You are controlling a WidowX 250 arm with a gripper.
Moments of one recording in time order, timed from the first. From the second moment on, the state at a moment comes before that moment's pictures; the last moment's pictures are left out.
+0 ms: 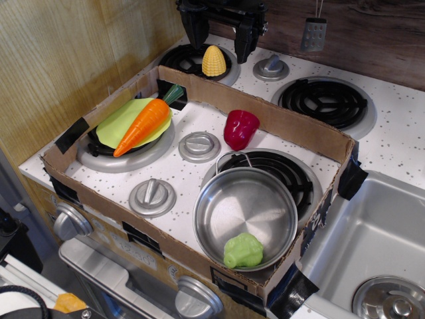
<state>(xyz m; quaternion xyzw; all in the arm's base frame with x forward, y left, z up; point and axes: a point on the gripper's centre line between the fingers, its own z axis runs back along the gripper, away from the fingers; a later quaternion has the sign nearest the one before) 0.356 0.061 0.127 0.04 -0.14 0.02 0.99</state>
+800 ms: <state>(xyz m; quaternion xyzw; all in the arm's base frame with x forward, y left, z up) 0.324 0.033 0.140 0.08 -0.11 0.07 0.99</state>
